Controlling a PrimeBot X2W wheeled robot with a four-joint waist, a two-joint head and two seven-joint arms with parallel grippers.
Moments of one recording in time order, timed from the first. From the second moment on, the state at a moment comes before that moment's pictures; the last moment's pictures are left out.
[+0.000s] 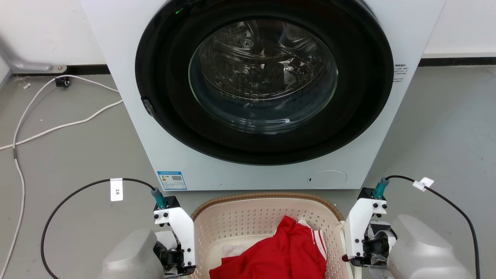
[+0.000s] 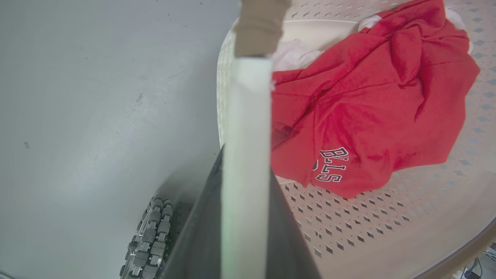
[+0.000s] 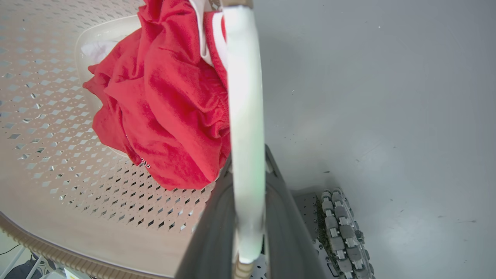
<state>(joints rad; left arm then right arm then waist) -0.68 0.14 -0.82 1.23 -1.10 -0.12 0.59 -0.71 -0.08 0.61 1.30 0.86 0.12 0.69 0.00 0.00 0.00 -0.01</state>
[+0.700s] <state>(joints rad) -0.67 0.14 -0.84 1.23 -1.12 -0.12 0.58 -0.70 -0.08 0.59 1.30 0.84 0.12 0.69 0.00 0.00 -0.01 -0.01</state>
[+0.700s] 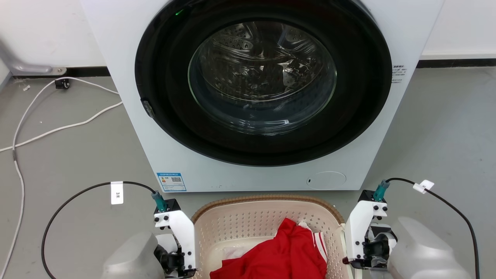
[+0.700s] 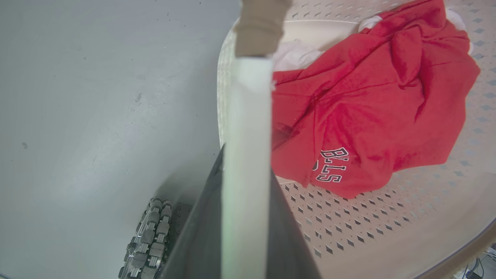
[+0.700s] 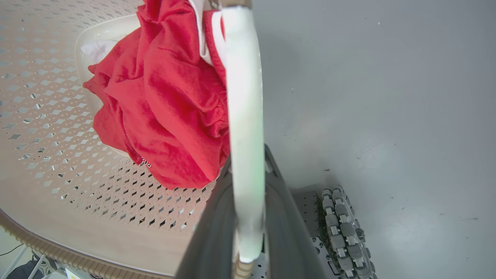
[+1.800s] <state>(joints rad) -0.67 0.14 -0.87 1.24 -1.15 -0.12 0.56 -0.69 -0.08 0.56 1.30 0.82 0.12 0.69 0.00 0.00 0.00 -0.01</state>
